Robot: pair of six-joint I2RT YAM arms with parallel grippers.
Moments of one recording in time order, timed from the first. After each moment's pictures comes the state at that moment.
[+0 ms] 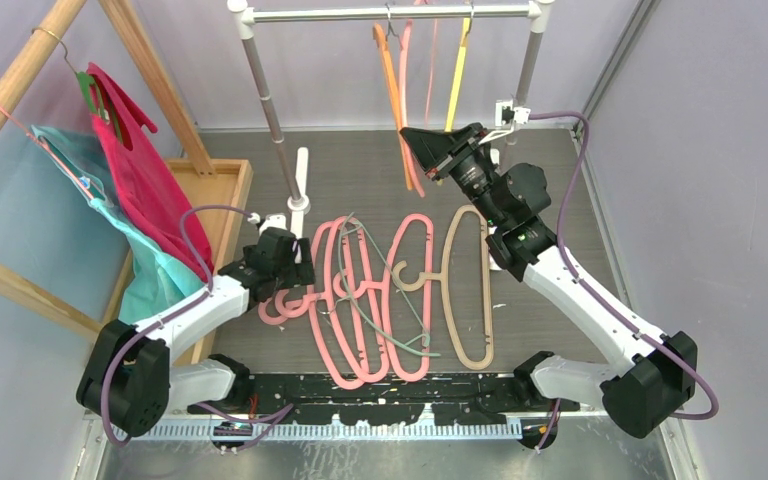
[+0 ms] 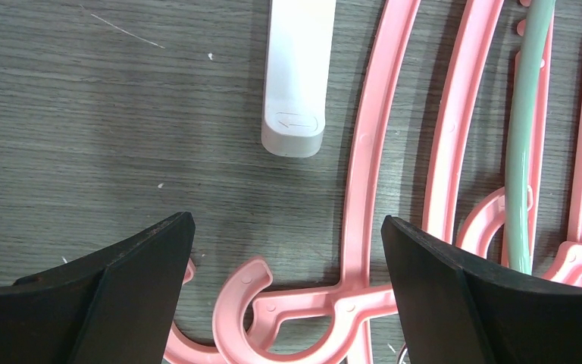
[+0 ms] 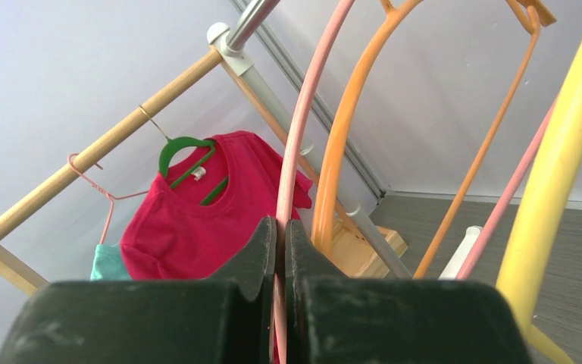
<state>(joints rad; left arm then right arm) -0.46 1.19 0.59 -0.29 -0.30 -0.50 0.55 1.17 1.05 0.51 -0.12 0.74</state>
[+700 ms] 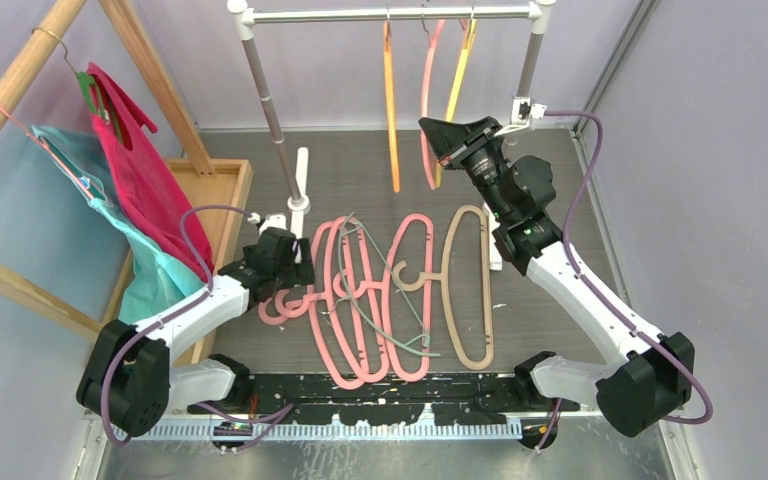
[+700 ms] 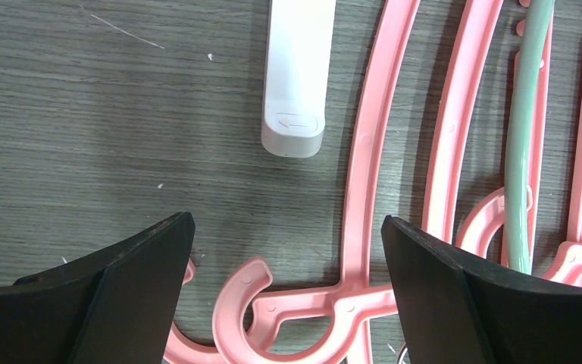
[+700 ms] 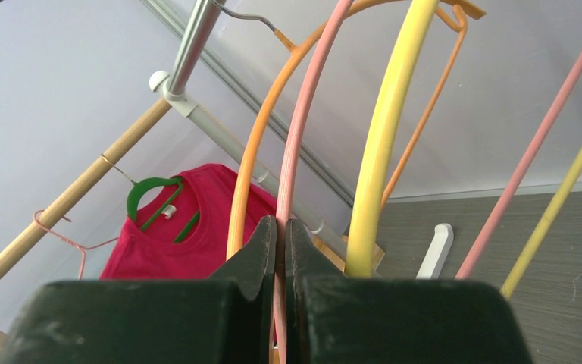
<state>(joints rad) -0.46 1.19 0.59 -0.29 -0.30 -0.50 0.47 1.18 1.05 0.49 -0.06 0.83</state>
